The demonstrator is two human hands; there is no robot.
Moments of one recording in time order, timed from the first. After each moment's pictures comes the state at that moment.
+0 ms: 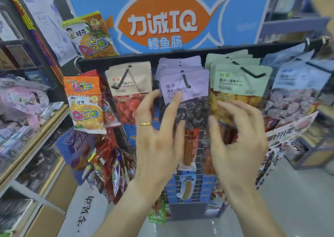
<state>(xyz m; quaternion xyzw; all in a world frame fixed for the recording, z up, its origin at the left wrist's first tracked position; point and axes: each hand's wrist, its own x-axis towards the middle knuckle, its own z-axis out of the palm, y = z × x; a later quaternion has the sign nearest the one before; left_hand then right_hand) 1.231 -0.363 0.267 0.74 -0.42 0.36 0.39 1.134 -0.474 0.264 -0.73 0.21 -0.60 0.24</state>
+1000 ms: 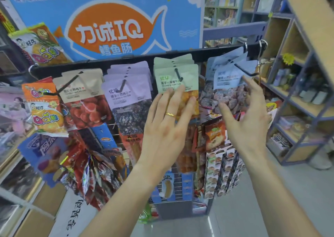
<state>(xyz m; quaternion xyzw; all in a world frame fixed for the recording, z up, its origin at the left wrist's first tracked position) 1.184 -0.467 0.260 0.74 -0.49 0.43 0.16 1.071 -0.626 0.262 -0.76 0.28 -0.51 0.28</state>
